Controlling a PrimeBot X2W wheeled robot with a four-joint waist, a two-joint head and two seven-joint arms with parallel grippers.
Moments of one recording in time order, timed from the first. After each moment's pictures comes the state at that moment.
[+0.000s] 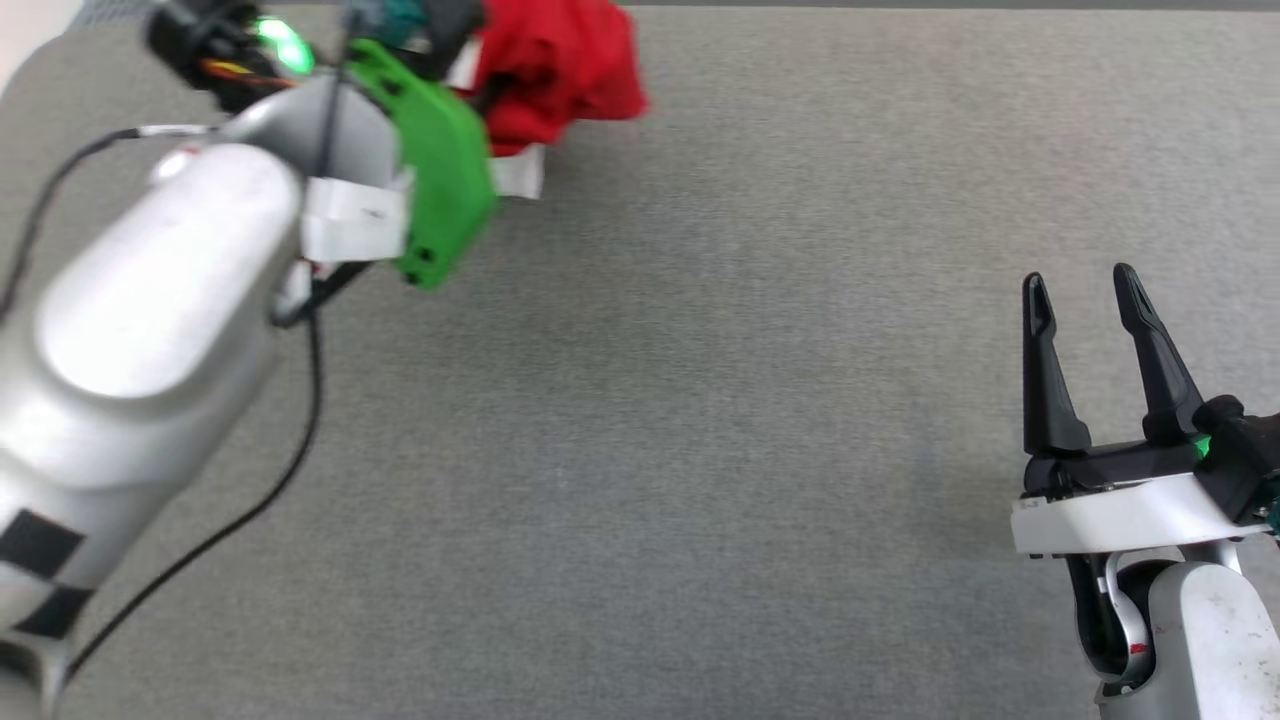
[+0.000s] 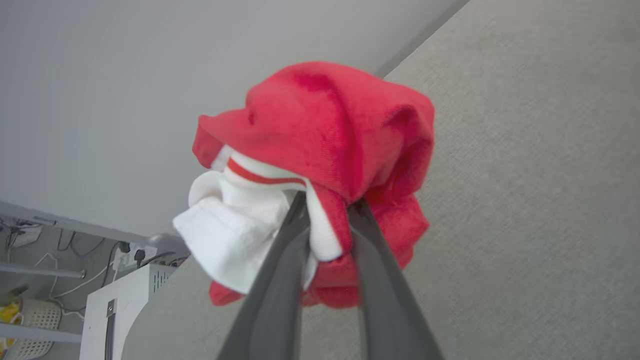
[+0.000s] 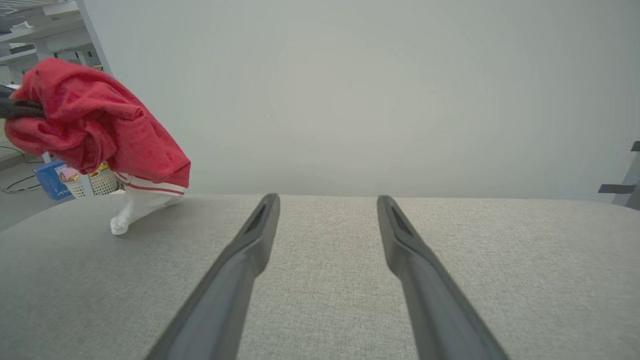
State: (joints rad) left arm -1.15 0.59 -0.93 0.26 -0.65 -0.14 0.37; right arm -0.16 -0.05 0.00 -0.07 0.15 0.13 -0.25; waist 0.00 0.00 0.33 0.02
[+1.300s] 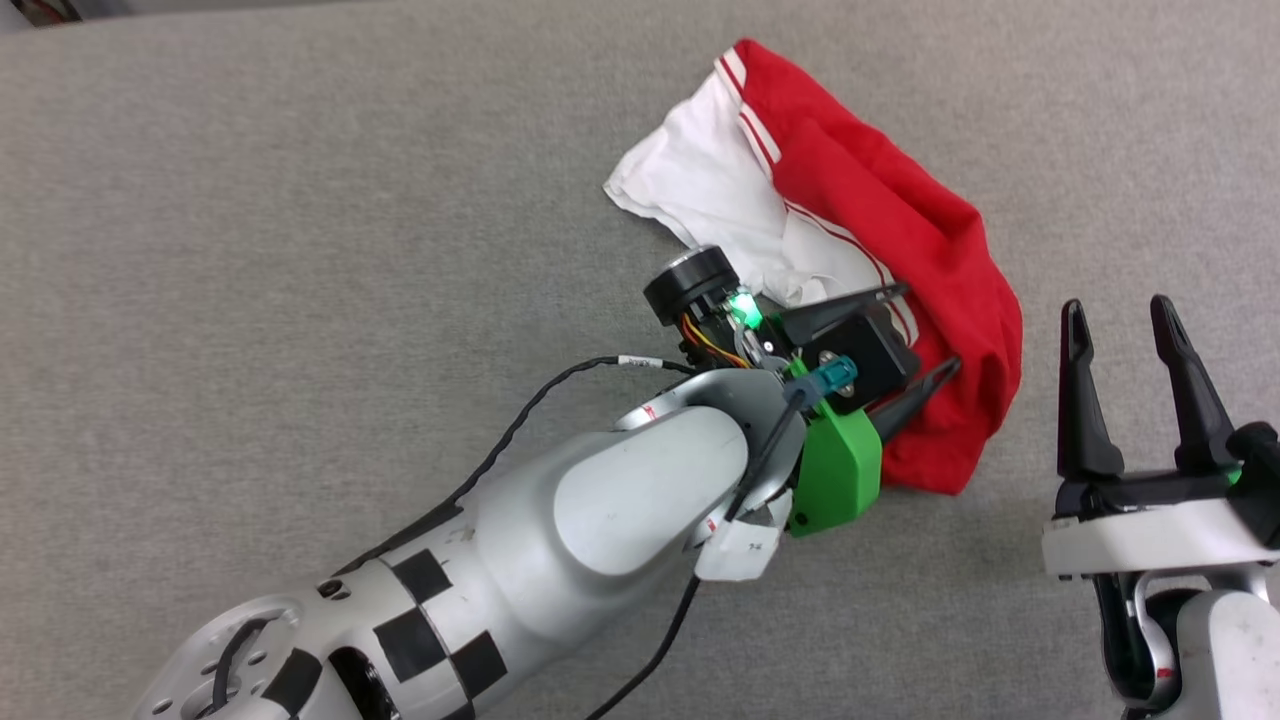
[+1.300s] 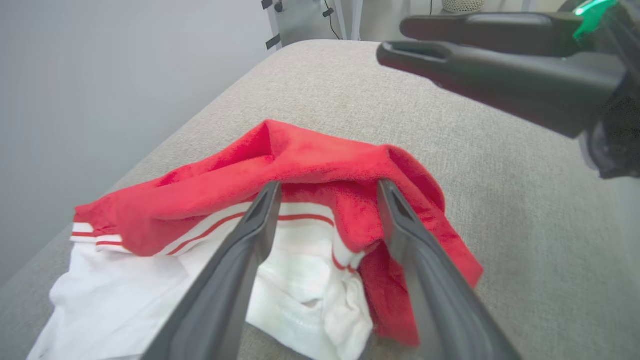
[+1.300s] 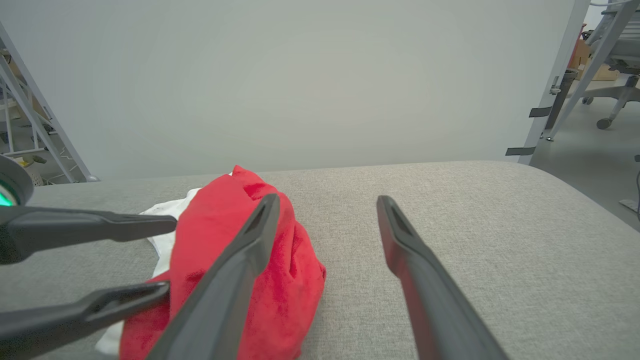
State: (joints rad) left arm -1.00 0.05 -1.23 0.57 -0.56 -0.10 -0.11; right arm -0.12 -0.05 -0.07 -0.07 0.16 0.13 -0.25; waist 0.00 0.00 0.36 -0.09
